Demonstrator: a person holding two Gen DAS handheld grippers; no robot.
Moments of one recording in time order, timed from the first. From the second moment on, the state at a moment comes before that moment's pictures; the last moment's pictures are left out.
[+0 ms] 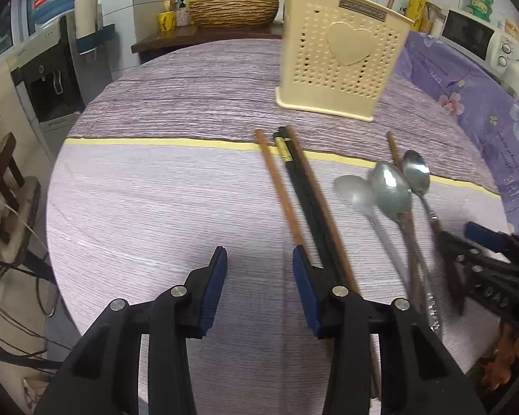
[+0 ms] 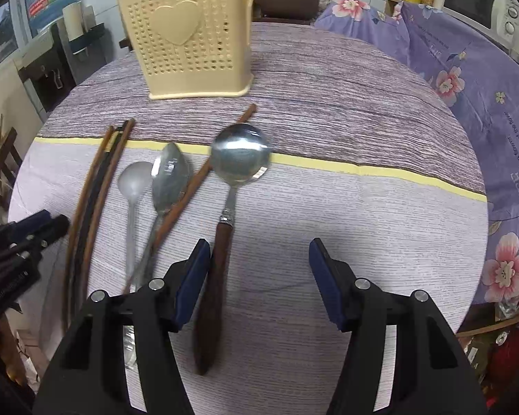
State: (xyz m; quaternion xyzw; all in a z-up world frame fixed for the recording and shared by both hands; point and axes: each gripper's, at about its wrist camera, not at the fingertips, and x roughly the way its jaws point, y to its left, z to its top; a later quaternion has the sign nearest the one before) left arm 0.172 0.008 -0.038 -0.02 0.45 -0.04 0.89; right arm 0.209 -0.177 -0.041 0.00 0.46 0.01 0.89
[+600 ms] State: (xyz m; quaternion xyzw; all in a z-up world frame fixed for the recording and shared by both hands) left arm 0.169 -0.002 -0.037 -0.04 0.45 -0.08 0.89; right arm 0.221 -0.186 -0.043 0.01 0.44 0.05 0.90
